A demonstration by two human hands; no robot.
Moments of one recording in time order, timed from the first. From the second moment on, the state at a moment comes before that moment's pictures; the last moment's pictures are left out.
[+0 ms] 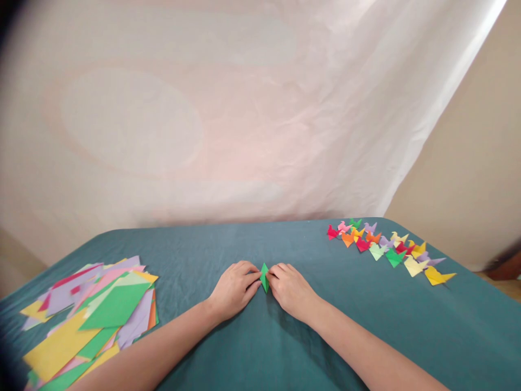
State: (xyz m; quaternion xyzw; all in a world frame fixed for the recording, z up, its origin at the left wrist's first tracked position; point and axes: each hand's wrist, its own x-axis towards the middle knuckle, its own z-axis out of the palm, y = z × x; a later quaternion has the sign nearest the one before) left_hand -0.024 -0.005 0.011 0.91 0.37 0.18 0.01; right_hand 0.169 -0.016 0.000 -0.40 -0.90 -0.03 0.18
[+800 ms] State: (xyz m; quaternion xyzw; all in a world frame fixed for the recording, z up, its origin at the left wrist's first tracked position) left_hand -0.024 -0.005 0.010 0.92 0.35 0.21 0.03; right_hand 0.170 -0.018 0.008 -0.39 -0.91 -0.08 0.11
